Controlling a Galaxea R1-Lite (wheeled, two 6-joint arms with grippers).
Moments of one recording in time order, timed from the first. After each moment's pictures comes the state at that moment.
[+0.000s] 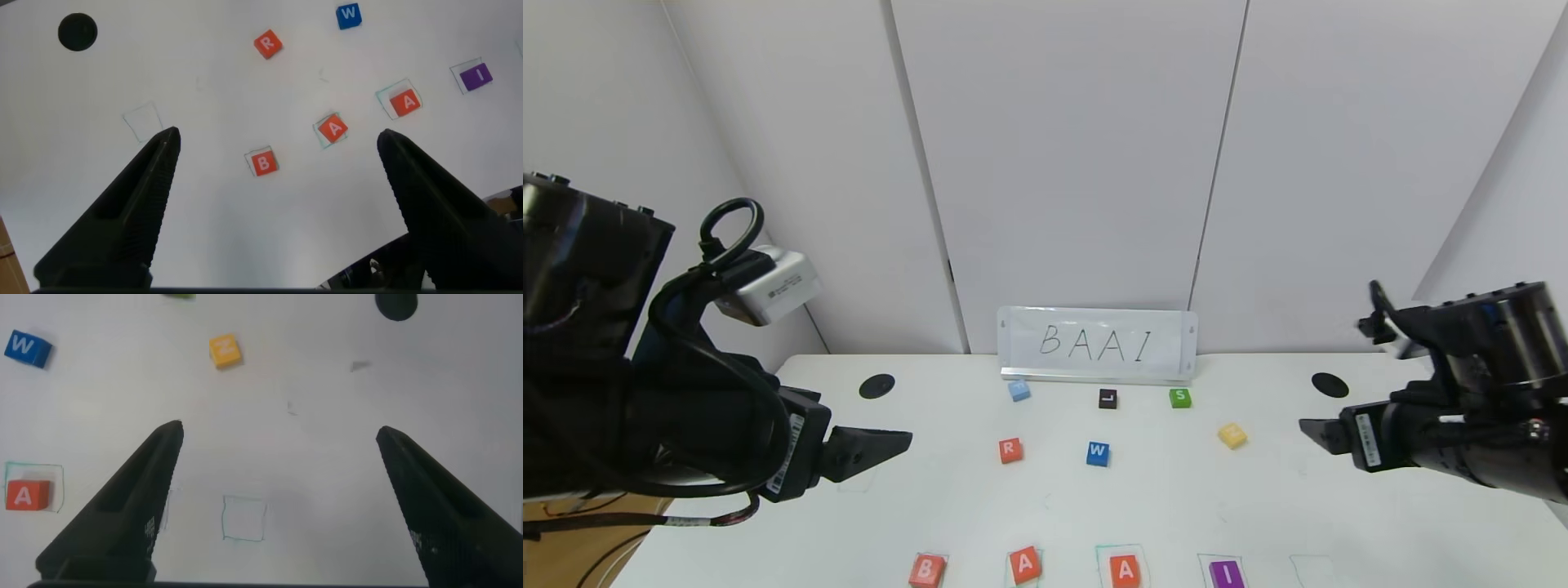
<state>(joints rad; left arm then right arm) -0.43 1.34 -1.04 0.40 0.04 -0.02 0.36 1.56 -0.80 -0.04 -0.28 0.12</state>
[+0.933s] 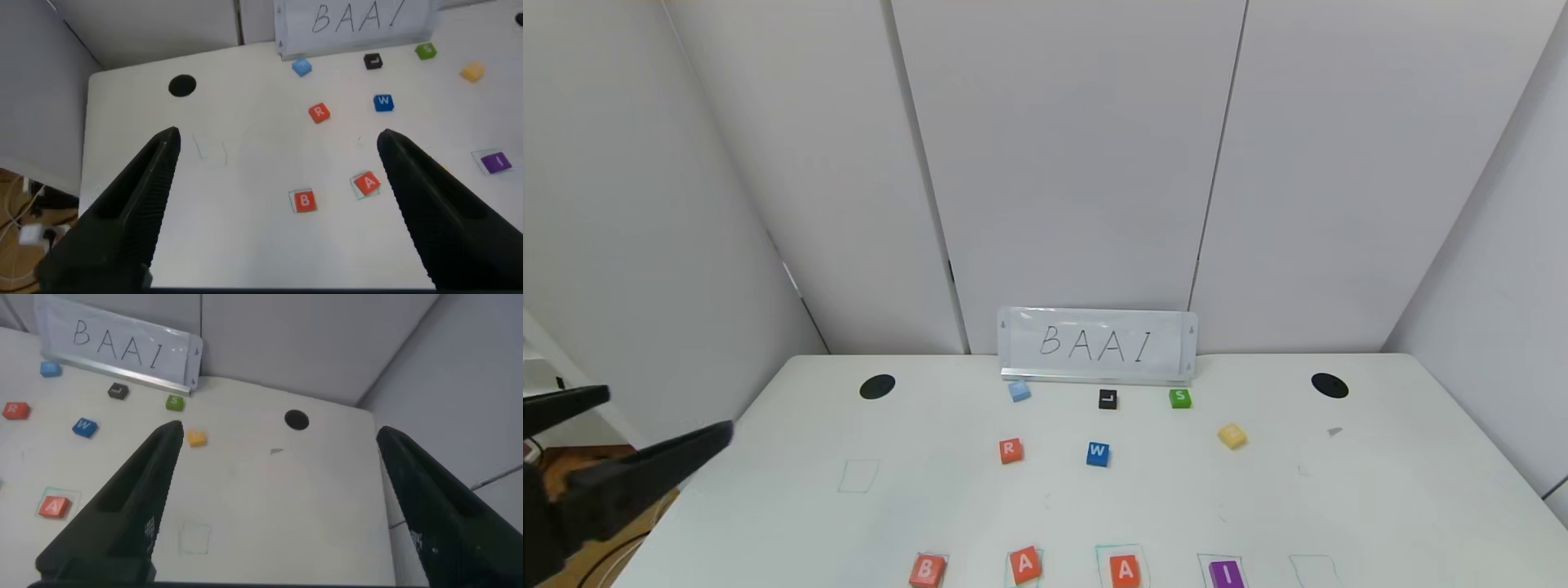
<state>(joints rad) -0.34 0.89 -0.76 0.19 0.15 -0.01 0.29 0.83 -0.77 0.13 -0.24 -0.12</state>
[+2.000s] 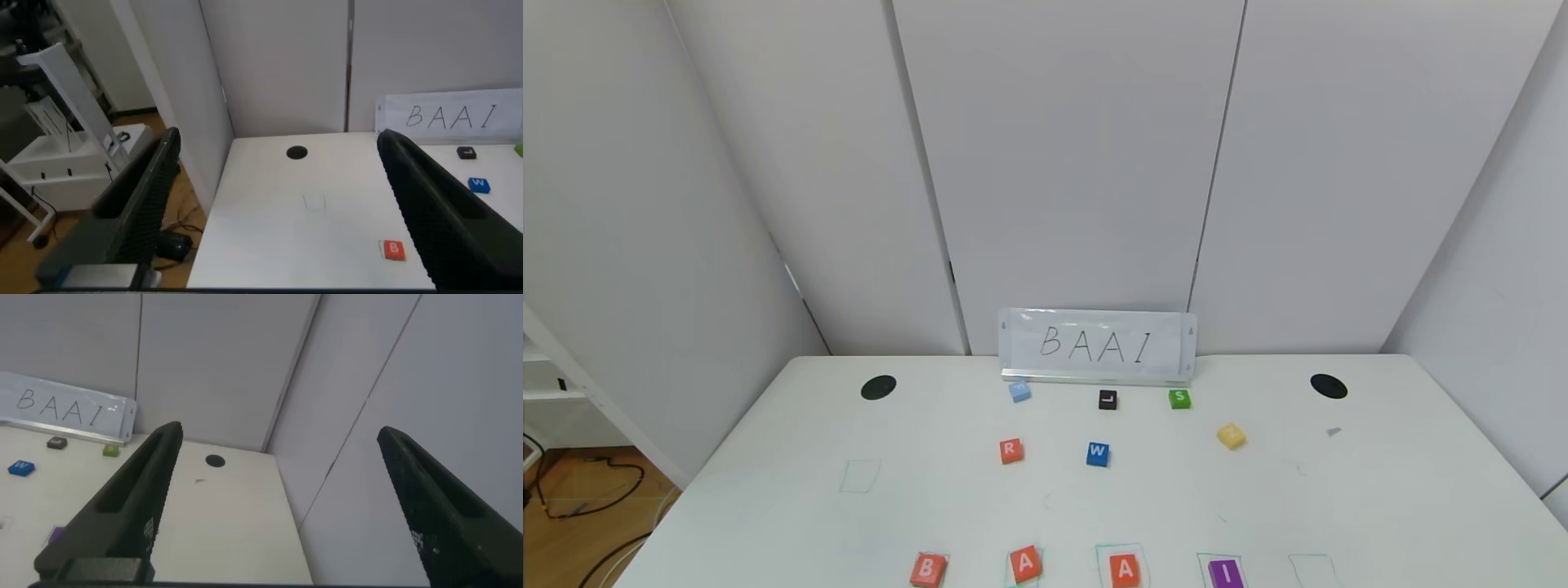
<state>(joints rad) -0.09 0.29 -0.76 0.33 0.22 0.16 0.00 0.06 -0.83 0.52 -0.12 -0.28</state>
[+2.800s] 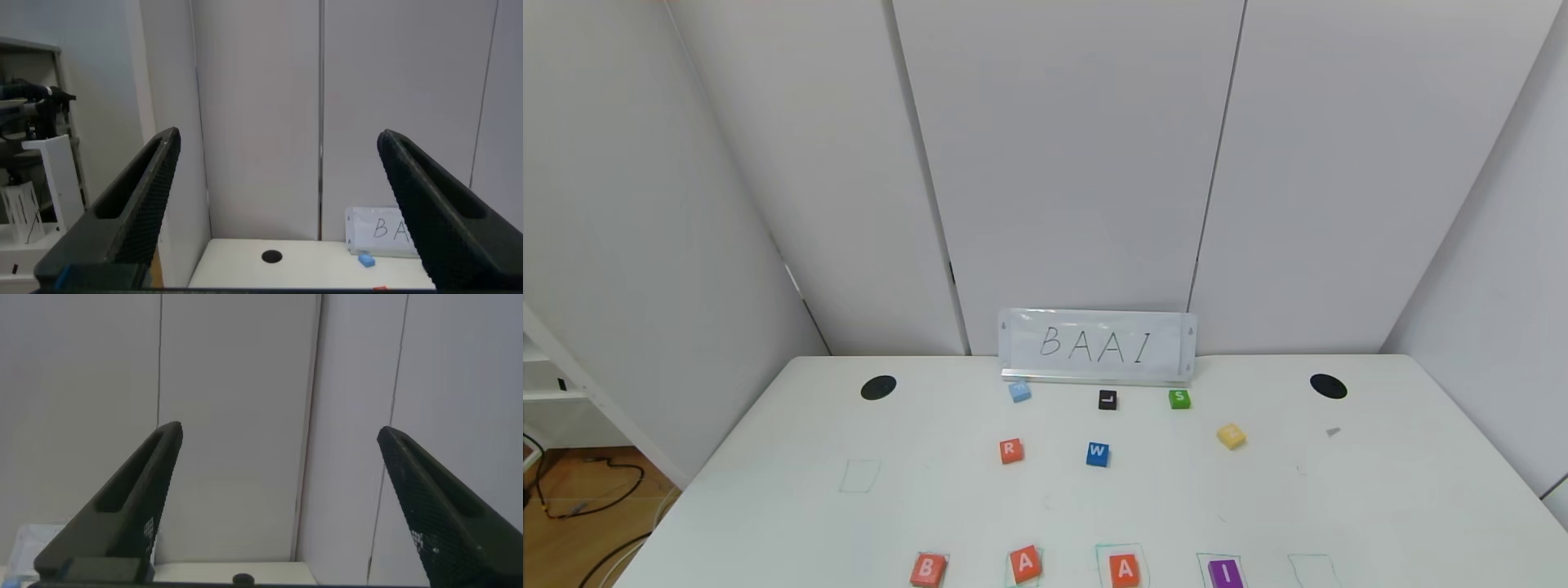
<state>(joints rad) 0.00 0.01 -0.57 -0.01 0.09 0.07 0.01 0.00 -0.46 -0.20 -0.11 -0.13</state>
